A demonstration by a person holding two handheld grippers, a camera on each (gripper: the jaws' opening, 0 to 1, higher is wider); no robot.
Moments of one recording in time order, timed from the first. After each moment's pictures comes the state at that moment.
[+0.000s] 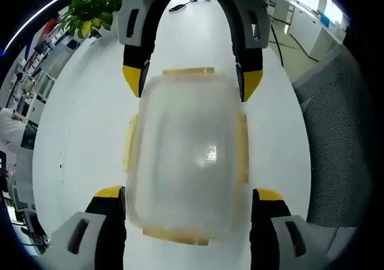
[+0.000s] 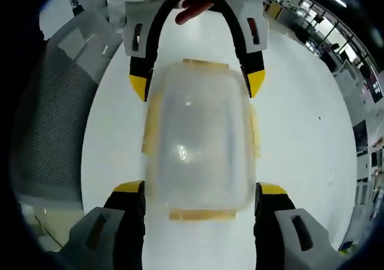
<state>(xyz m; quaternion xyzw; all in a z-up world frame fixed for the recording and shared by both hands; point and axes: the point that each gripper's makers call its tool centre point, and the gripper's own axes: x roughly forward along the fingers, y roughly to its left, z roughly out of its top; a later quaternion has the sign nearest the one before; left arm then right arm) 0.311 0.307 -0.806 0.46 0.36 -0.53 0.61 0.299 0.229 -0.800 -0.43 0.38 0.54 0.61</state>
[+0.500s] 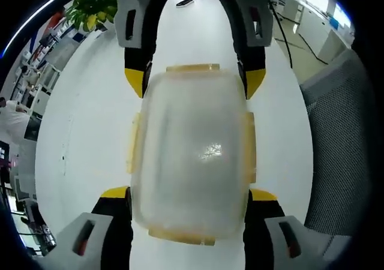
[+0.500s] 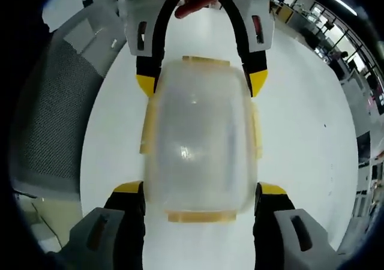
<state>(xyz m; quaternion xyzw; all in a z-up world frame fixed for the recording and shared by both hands) 0.309 0.312 -0.803 0.46 0.38 -0.50 0.63 0.298 0.230 -0.802 -0.45 0.37 0.57 0.59</state>
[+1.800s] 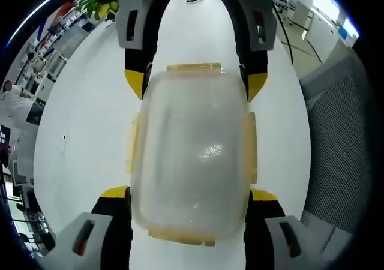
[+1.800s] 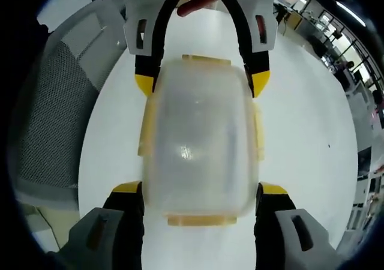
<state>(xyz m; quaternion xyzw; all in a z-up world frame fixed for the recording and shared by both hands) 0.304 0.350 -0.805 0.44 0.39 -0.49 0.64 0.300 0.271 -0.807 -0.46 0.36 0.58 0.57</state>
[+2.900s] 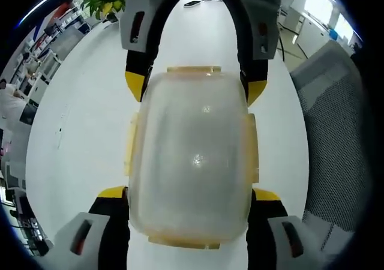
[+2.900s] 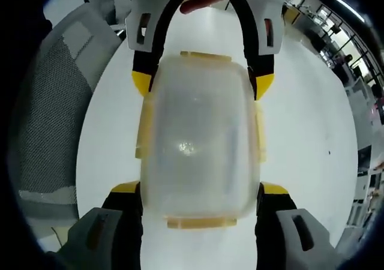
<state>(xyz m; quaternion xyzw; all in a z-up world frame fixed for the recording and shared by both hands) 0.317 0.378 -0.809 0.42 0.39 -0.52 0.63 0.308 0.302 -0.809 -0.47 0.37 0.56 0.57</state>
